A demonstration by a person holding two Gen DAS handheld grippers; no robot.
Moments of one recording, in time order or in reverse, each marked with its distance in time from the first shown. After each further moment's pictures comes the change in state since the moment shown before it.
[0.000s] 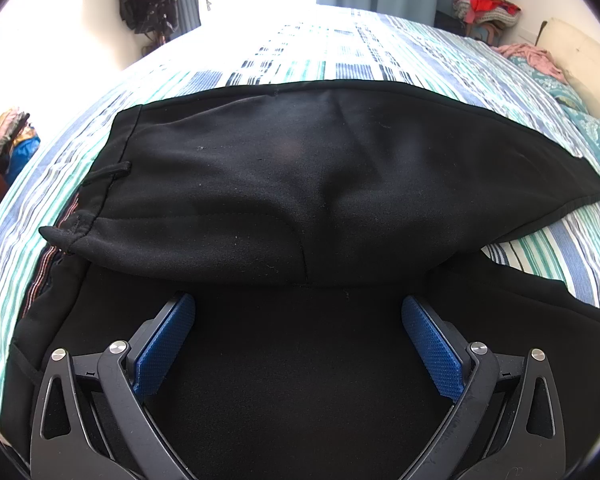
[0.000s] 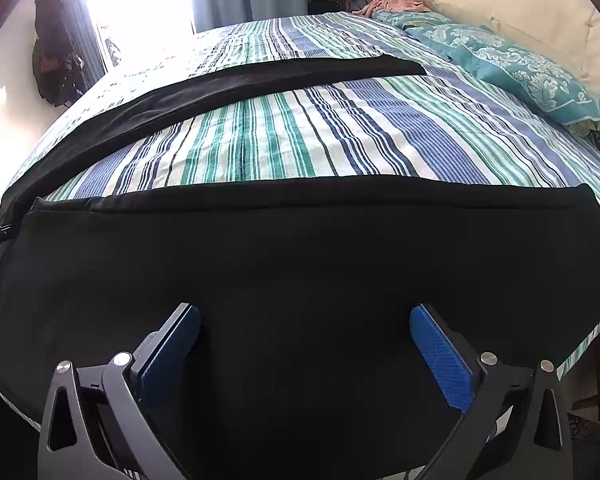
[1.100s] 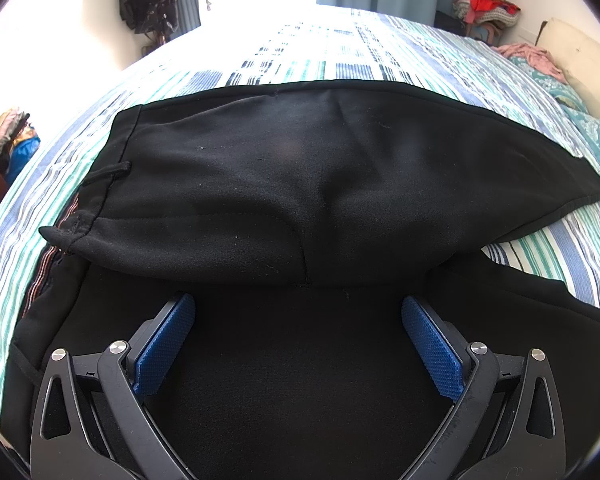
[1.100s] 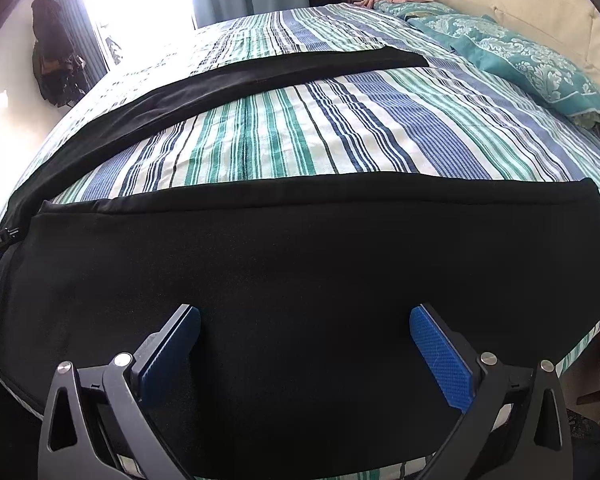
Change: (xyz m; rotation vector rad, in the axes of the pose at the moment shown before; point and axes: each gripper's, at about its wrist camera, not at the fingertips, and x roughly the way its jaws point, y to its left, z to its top) left arm 0.000 0.000 0.001 0.000 0.000 0.000; right arm -0.006 -0.008 0.006 0.033 0.043 0.044
